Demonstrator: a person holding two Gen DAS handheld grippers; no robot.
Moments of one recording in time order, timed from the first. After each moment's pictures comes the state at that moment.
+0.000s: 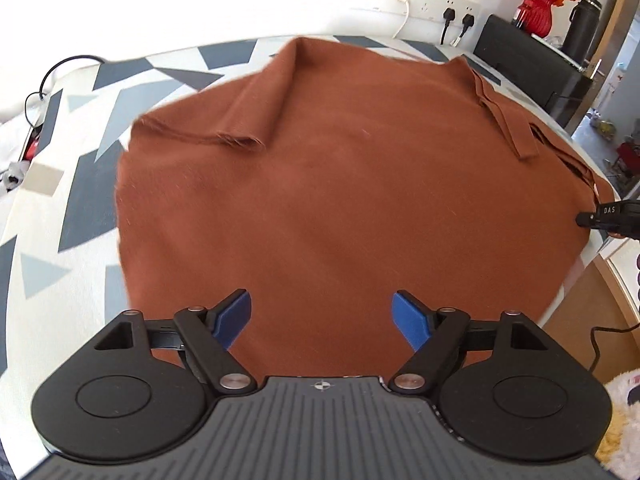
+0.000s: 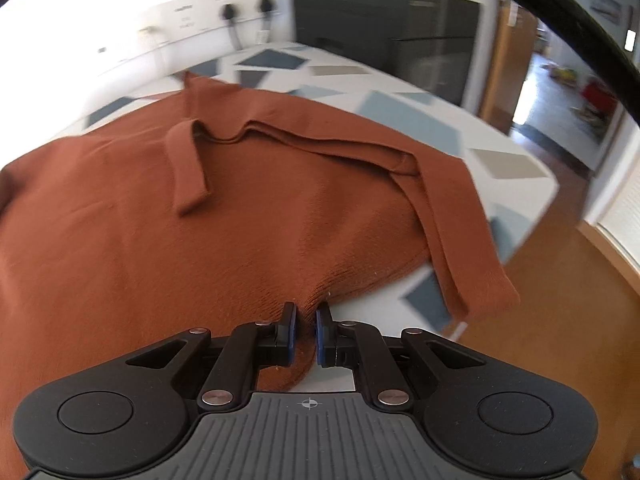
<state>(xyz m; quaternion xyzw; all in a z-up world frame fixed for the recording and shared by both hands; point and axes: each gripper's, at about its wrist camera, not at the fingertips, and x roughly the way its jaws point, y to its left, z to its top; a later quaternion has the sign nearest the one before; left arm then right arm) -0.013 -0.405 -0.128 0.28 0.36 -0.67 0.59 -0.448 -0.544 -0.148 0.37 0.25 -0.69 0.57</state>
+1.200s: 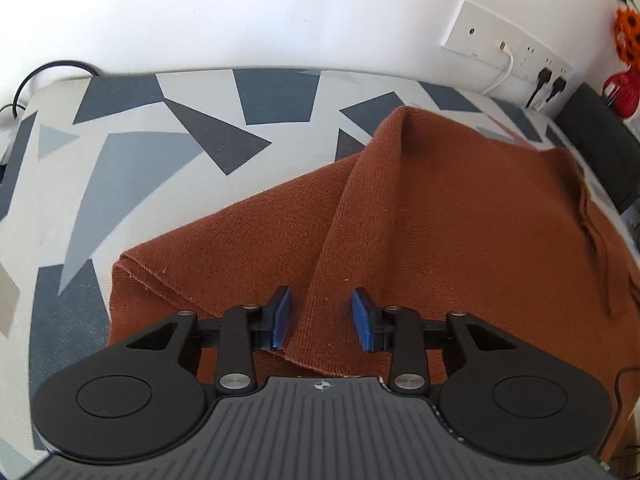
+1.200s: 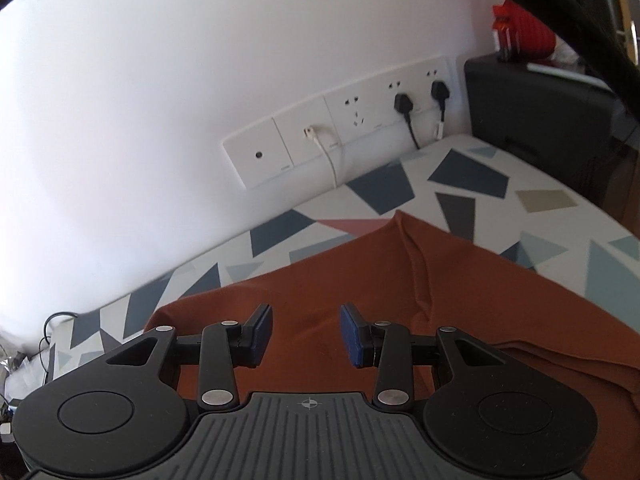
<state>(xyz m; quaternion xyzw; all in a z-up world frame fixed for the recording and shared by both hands) 0.036 -0.592 -0.151 0.25 0.41 -0.63 0.62 -0.363 -0.678 -0.059 0.36 0.14 -0.55 0.74</state>
